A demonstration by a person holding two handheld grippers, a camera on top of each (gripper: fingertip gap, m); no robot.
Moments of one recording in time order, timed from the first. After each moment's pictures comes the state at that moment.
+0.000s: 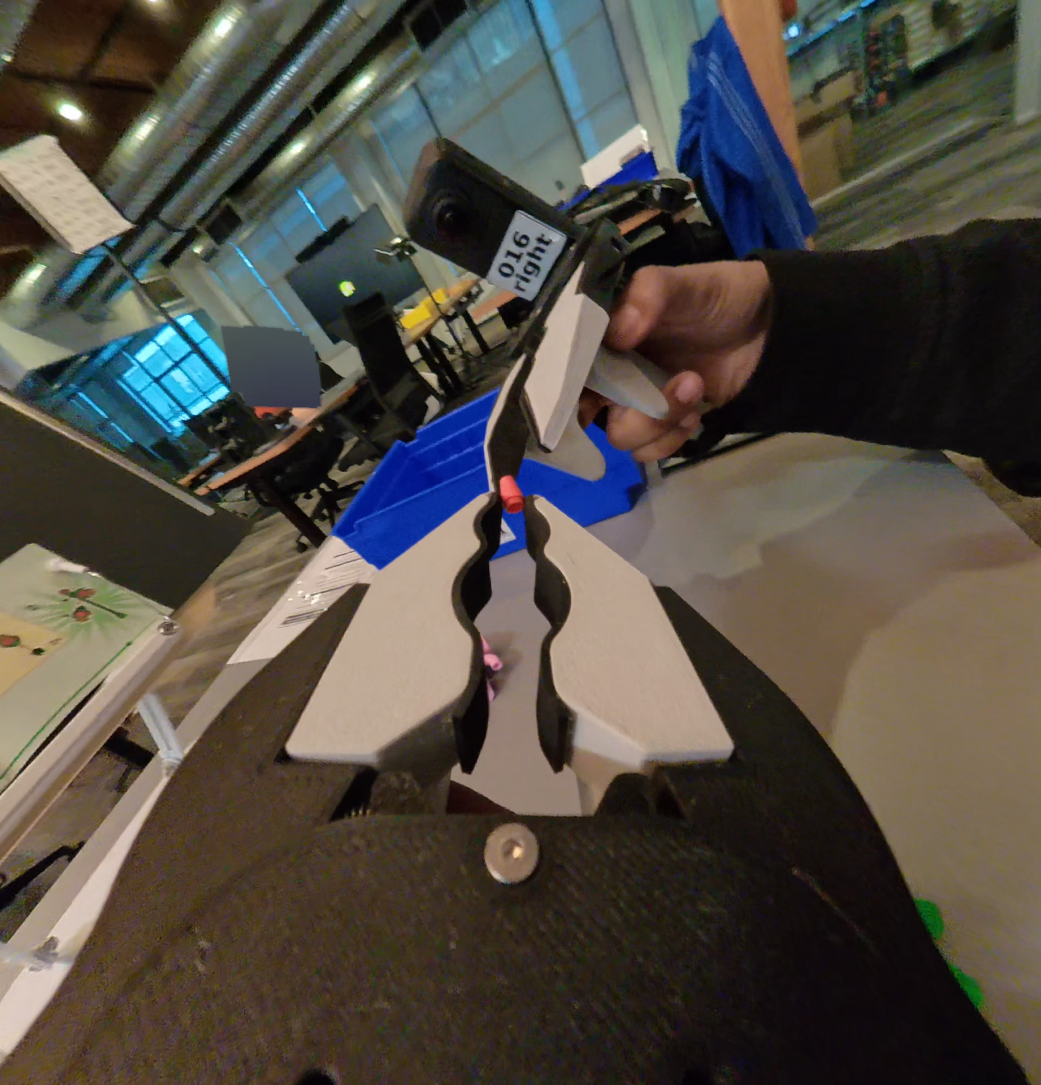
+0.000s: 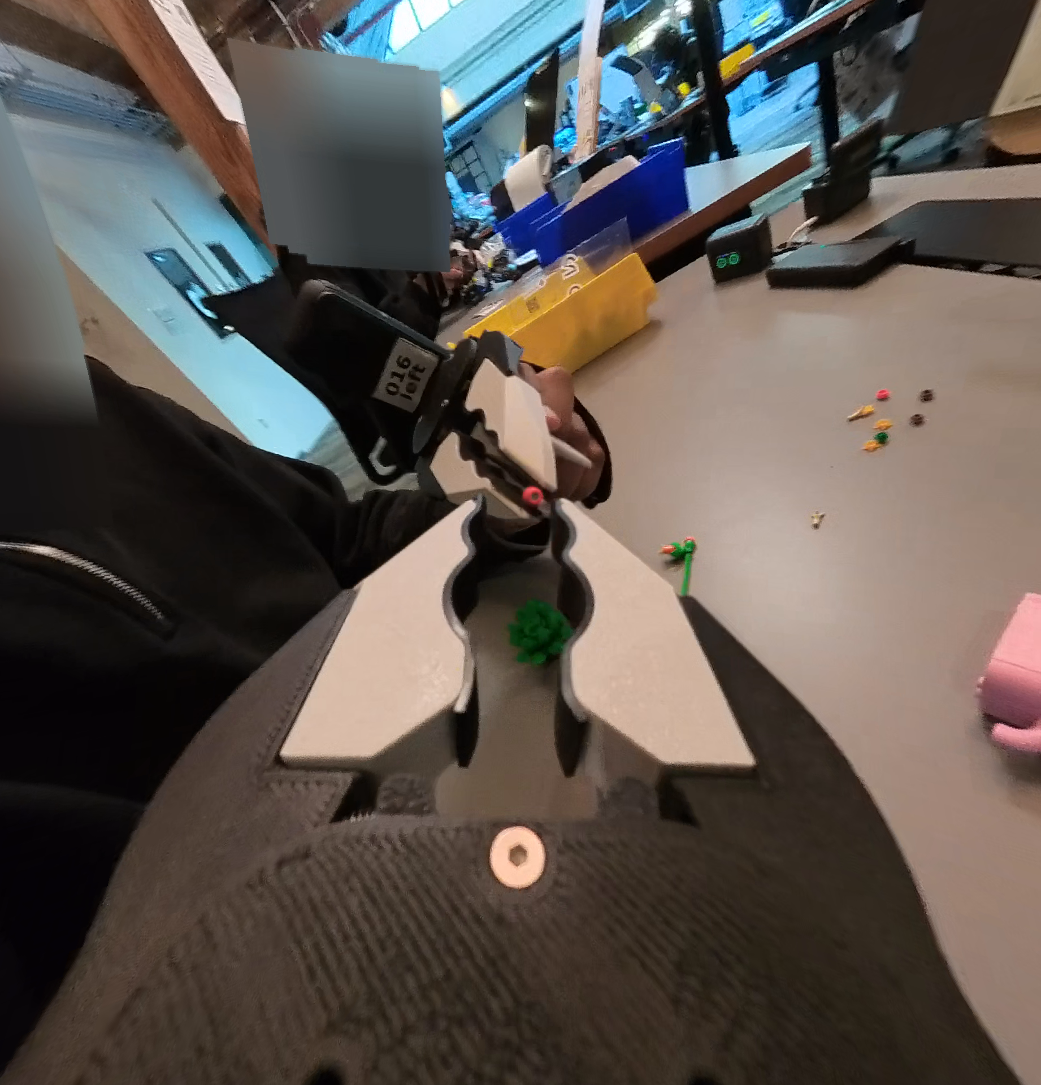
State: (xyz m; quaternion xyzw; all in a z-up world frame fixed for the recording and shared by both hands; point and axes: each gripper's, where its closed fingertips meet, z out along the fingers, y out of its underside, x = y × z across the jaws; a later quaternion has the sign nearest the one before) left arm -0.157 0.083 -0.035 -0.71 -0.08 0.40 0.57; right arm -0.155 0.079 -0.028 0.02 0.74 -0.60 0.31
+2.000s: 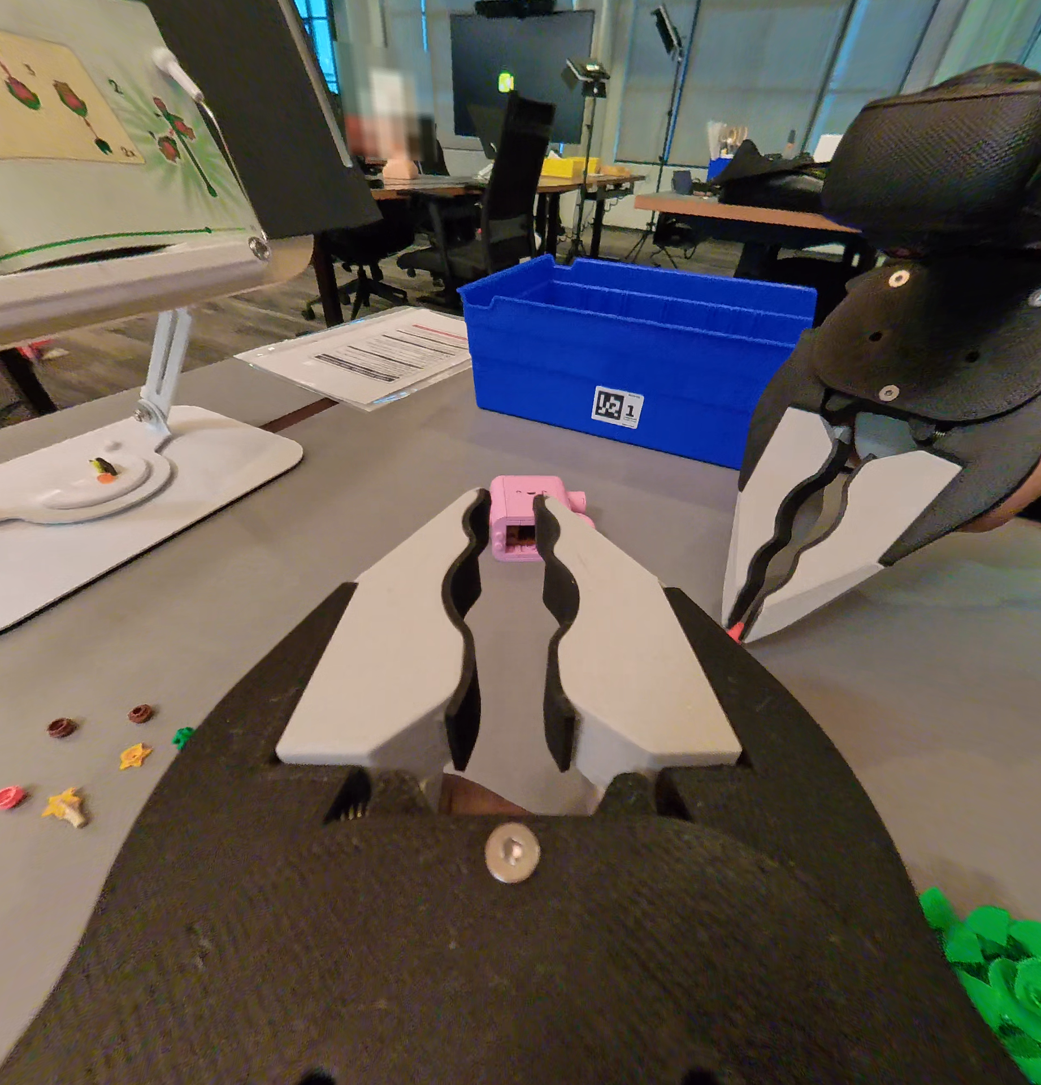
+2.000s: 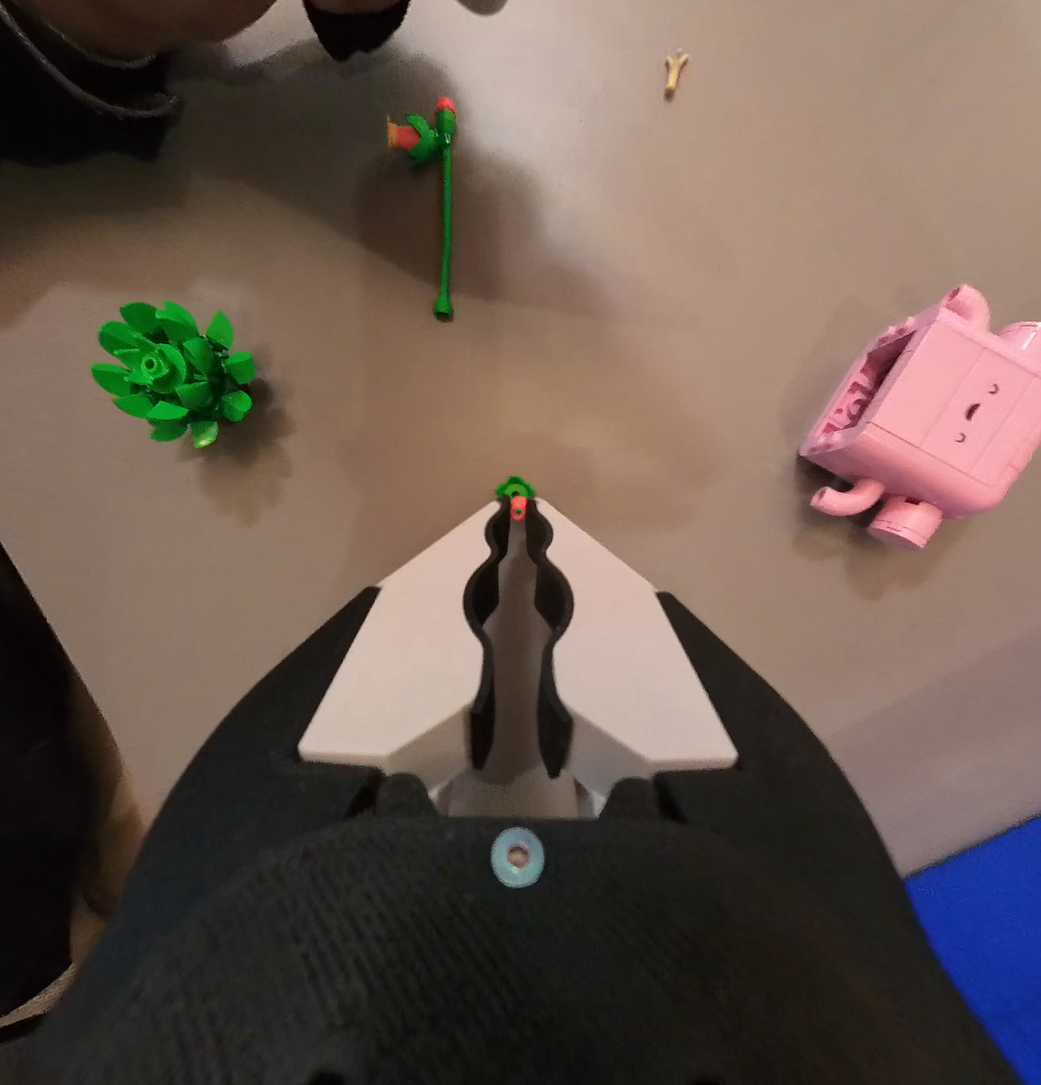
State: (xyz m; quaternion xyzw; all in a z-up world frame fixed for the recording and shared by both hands) left arm -0.235 -0.013 -0.099 -0.65 -0.38 0.30 0.59; right arm -0.181 0.072 -0.182 -0.01 0.97 -0.24 0.04
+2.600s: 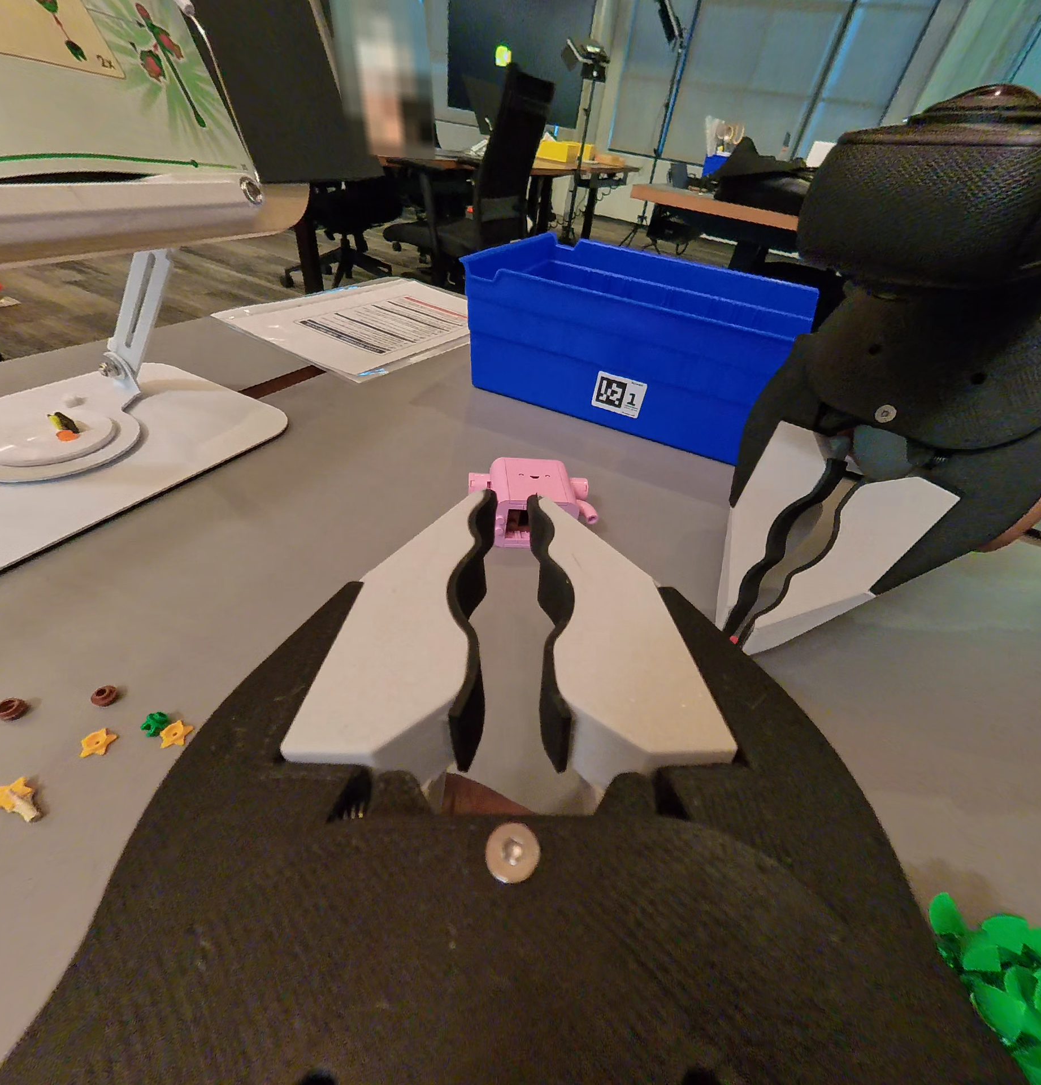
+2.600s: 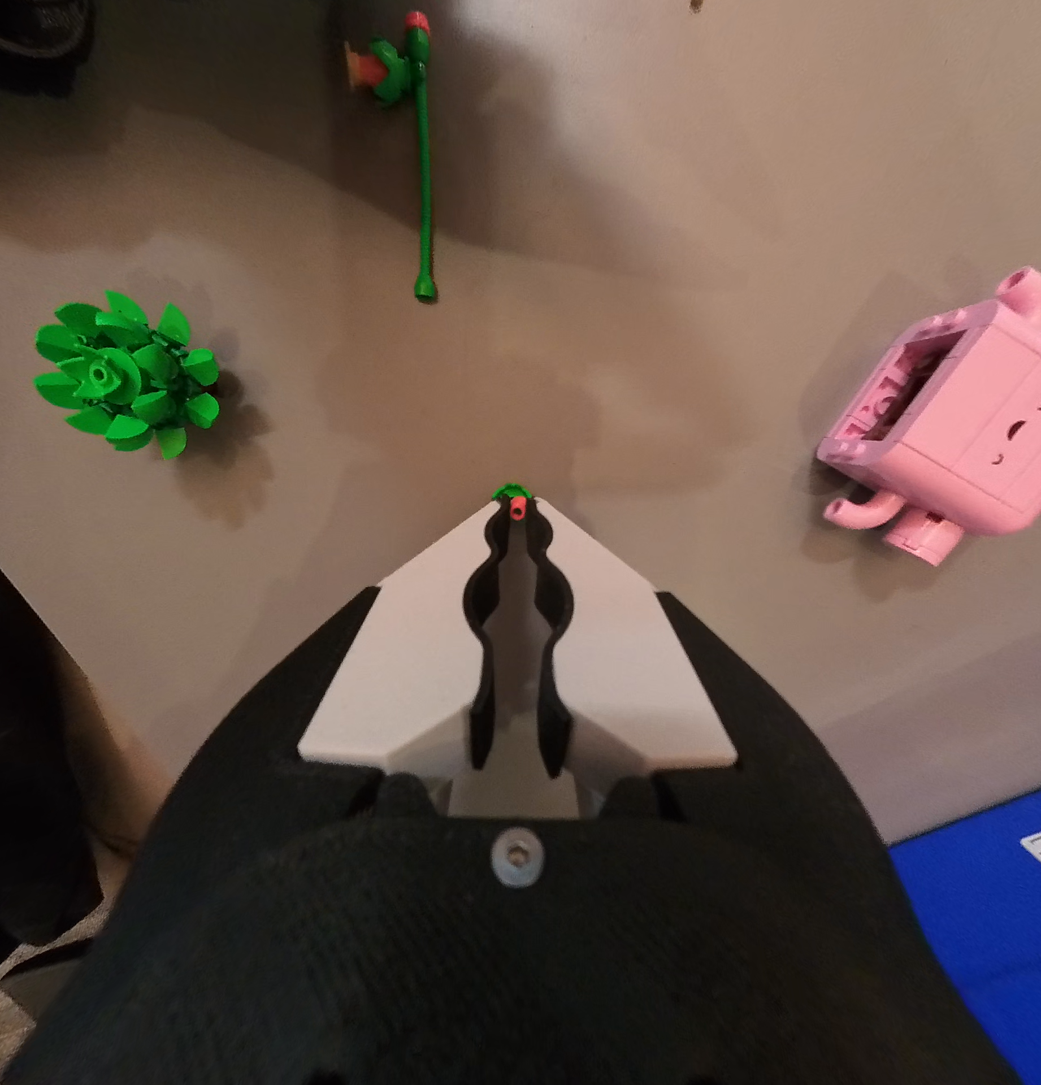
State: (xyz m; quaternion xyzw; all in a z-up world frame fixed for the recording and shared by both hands) left arm -0.243 -0.016 -0.112 -0.65 -0.40 0.27 0.59; right arm -0.182 0.069 -0.193 -0.01 0.99 -0.16 0.04
